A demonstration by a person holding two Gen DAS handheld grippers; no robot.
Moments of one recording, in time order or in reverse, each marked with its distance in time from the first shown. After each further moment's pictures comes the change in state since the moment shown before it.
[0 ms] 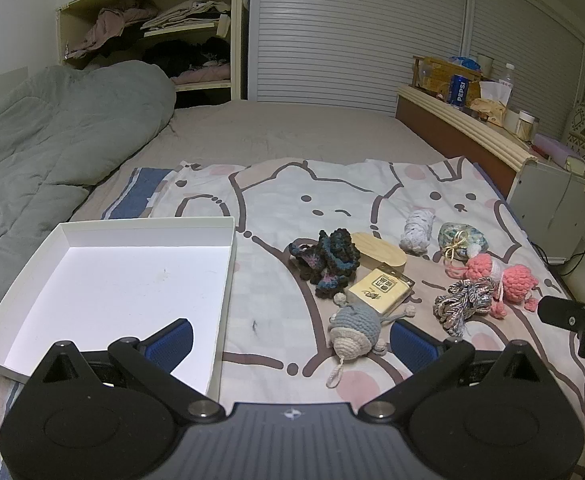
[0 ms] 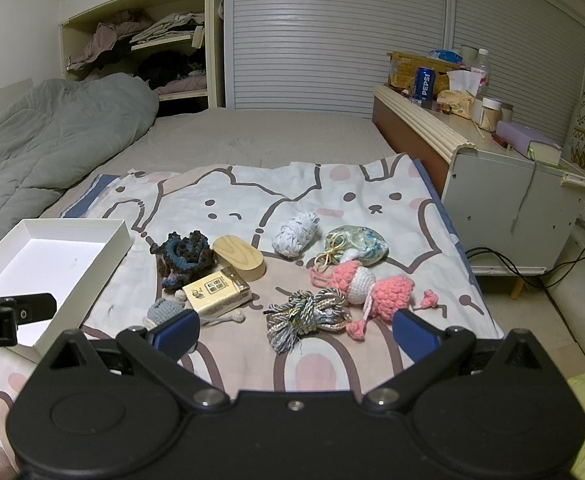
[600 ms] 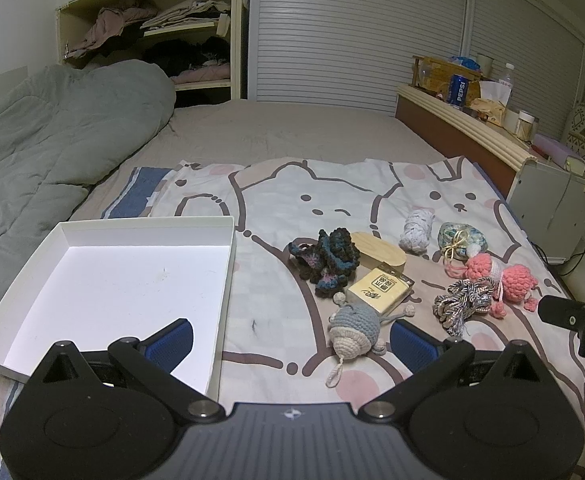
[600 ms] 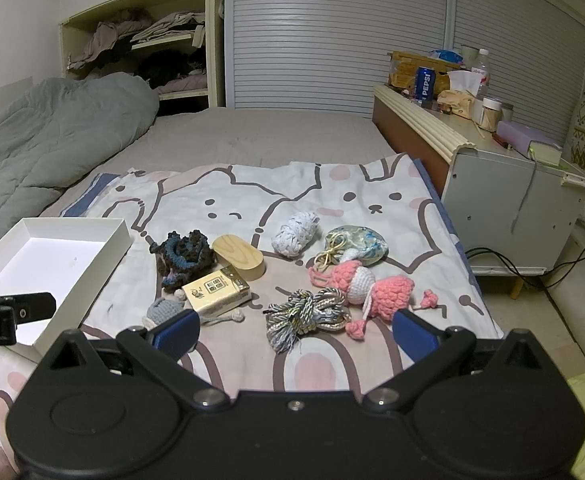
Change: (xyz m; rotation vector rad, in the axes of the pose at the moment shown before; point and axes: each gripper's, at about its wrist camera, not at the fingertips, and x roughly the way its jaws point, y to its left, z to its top) left arm 0.001 -0.006 -0.004 -0.002 0.001 0.000; right arm 0.000 -0.001 0.000 0.001 0.001 0.000
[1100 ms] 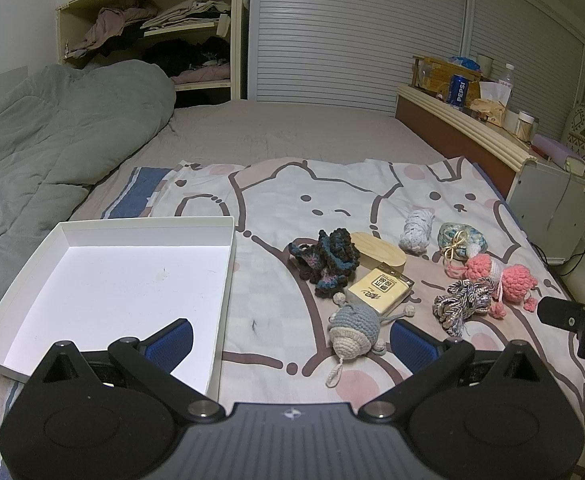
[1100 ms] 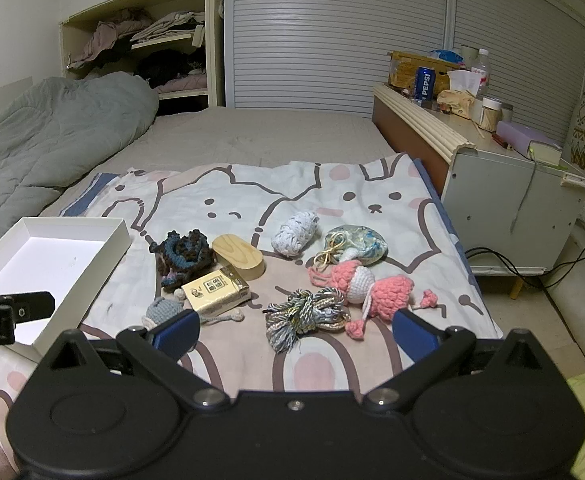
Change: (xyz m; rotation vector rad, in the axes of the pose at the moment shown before) left arm 0.000 0.001 0.001 -0.002 0.001 -0.001; right arm 0.000 0.000 0.001 -0.001 0.001 0.000
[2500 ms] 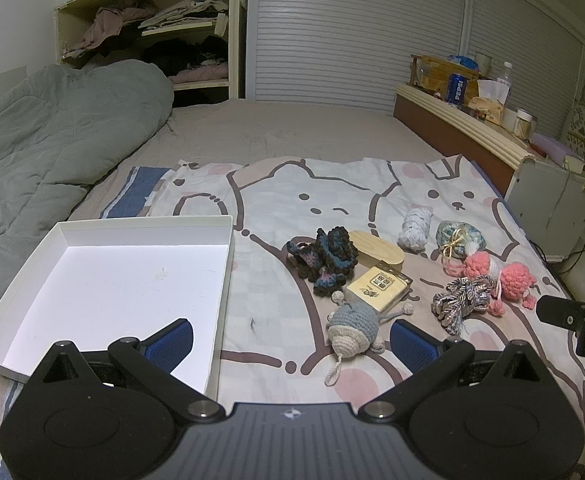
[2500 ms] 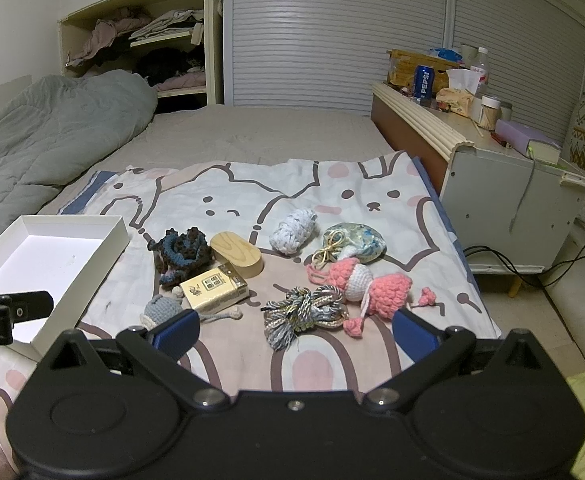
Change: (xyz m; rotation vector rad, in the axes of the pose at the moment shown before) left arm 0.000 -0.001 -0.001 0.003 0.004 -0.005; right arm -0.001 -0.001 0.001 0.002 0.006 -0.004
